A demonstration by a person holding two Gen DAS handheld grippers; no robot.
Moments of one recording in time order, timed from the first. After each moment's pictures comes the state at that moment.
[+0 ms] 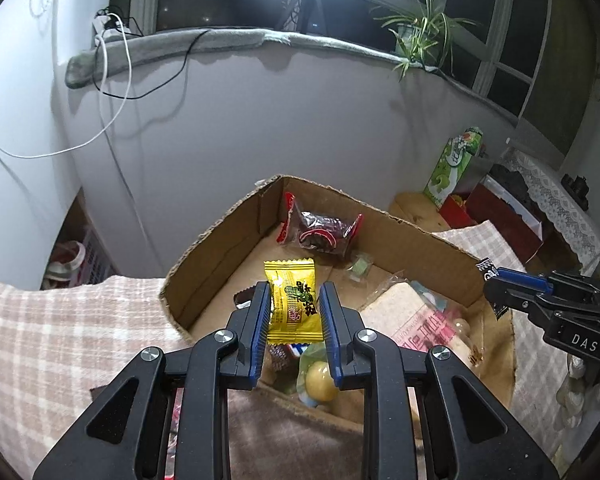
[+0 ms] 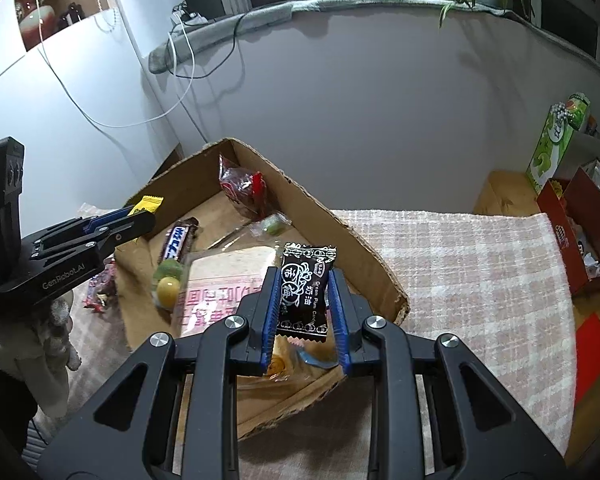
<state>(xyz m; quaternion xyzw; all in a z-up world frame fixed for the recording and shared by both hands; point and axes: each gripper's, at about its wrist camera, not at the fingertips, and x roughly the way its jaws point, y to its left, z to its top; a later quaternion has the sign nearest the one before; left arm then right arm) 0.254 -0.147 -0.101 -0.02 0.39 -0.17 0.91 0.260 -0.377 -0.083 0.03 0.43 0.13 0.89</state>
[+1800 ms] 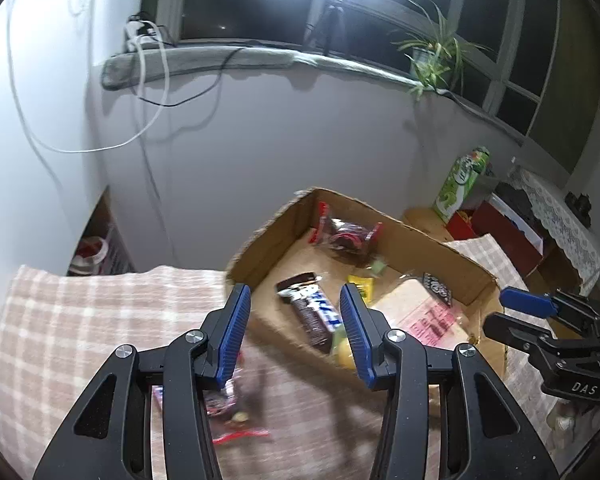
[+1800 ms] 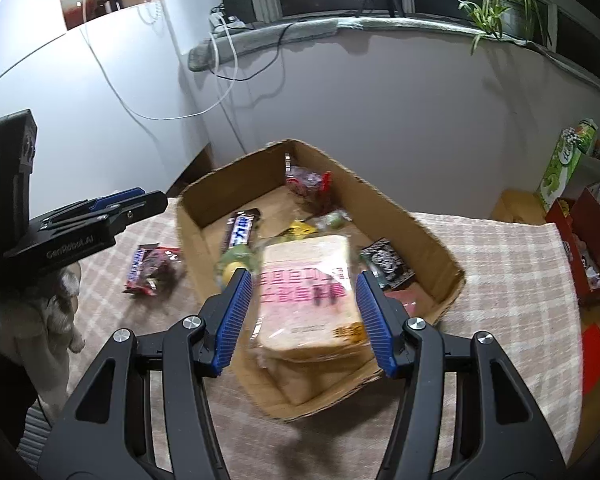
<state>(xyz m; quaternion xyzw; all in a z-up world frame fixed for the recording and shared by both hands) 0.227 -0.103 -0.079 -0.04 0.37 -0.15 0.92 0.205 -0.327 -0.055 0.01 0.40 0.17 0.90</state>
